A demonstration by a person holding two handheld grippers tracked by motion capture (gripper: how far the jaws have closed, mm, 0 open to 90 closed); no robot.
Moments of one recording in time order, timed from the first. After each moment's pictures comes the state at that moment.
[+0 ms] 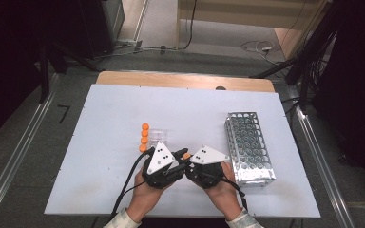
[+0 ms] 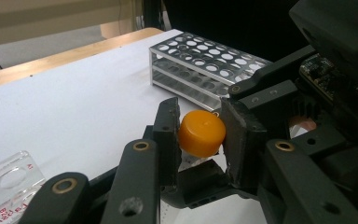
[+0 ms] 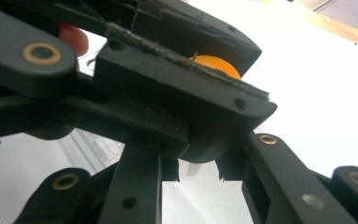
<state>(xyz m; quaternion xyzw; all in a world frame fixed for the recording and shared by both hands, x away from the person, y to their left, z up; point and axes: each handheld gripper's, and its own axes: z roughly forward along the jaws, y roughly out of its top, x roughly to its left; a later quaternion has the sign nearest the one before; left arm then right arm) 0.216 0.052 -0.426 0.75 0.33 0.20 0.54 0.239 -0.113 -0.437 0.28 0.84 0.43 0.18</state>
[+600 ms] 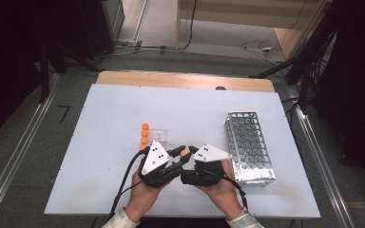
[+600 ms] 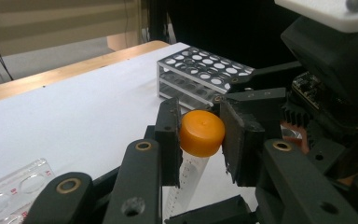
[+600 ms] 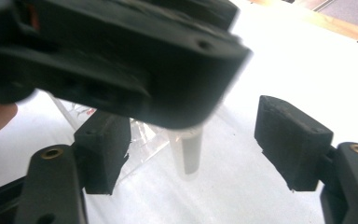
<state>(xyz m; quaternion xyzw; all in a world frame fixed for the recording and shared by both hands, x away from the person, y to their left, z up) 0.213 0.060 -0.419 0.73 0.33 0.21 0.55 0.243 -0.116 -0.437 0.30 0.82 0.45 0.17</state>
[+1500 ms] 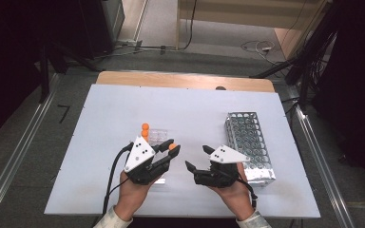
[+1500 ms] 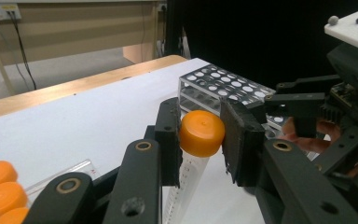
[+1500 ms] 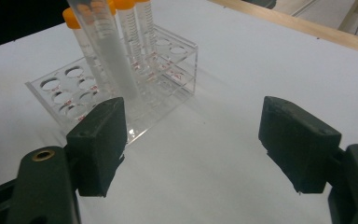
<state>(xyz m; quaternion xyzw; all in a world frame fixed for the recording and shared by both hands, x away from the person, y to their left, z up) 0.208 0.088 -0.401 0.71 0.36 0.23 0.57 0.239 -0.151 -0.432 0.32 0.81 0.46 0.18</state>
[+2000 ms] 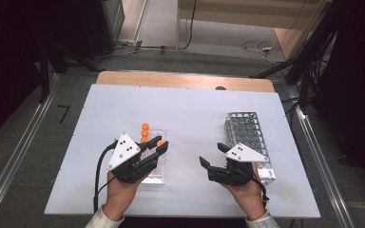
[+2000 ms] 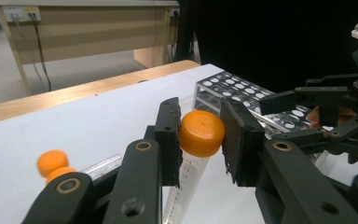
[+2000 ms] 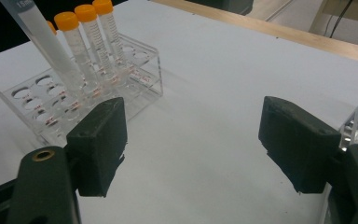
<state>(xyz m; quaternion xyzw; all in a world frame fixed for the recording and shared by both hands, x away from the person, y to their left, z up) 0.204 0.114 -0.391 0.69 0.38 0.24 0.57 0.242 -0.183 -0.426 0.35 0.79 0.47 0.20</state>
